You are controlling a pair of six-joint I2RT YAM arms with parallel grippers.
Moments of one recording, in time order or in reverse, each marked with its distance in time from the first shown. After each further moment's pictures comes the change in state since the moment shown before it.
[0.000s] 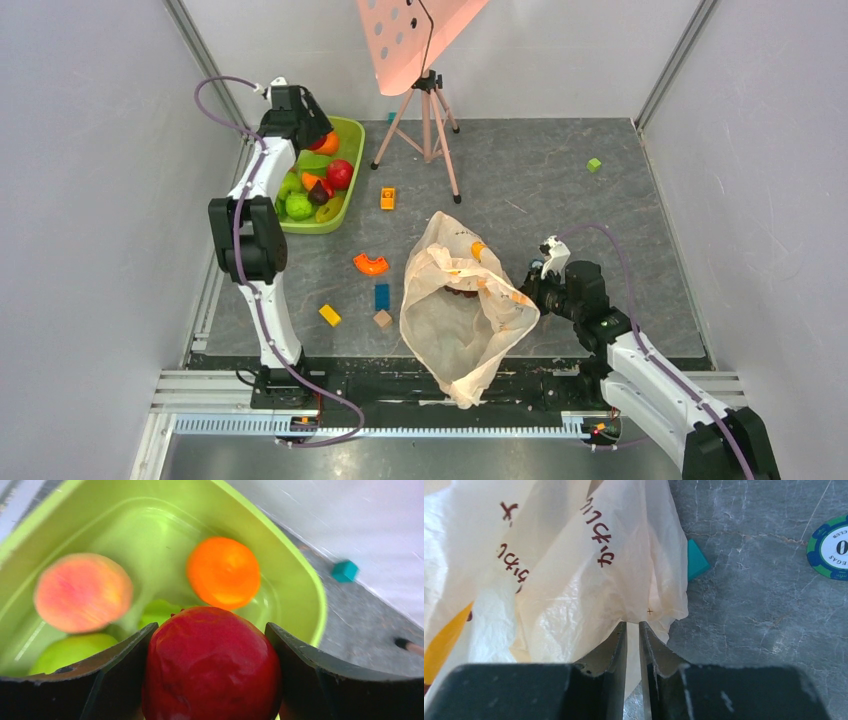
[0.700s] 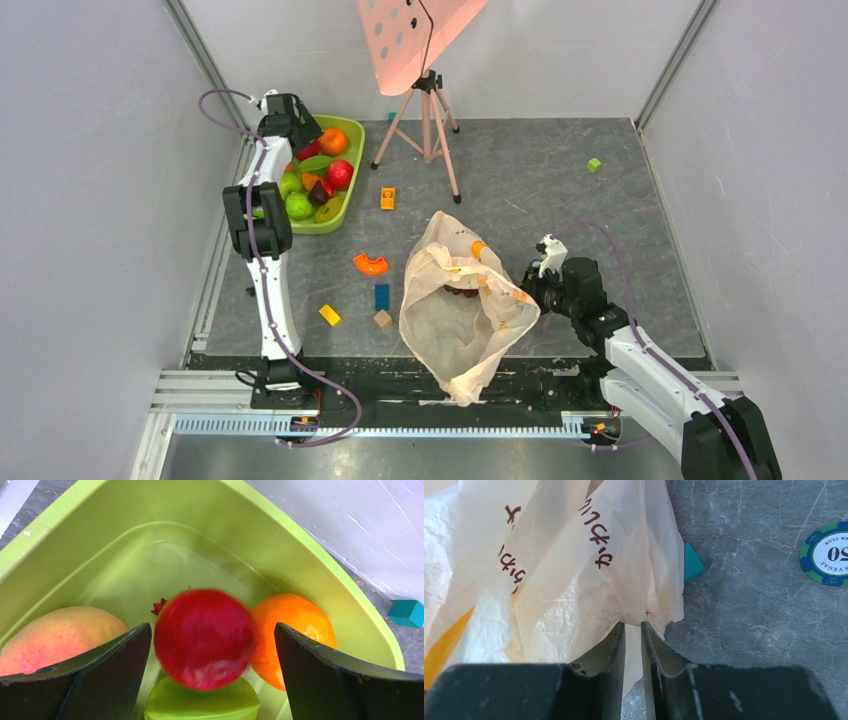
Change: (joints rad) left arm 0.066 0.336 0.295 -0.023 -0.012 0.017; right arm 0.000 0.044 0.026 -0.019 0.011 -0.039
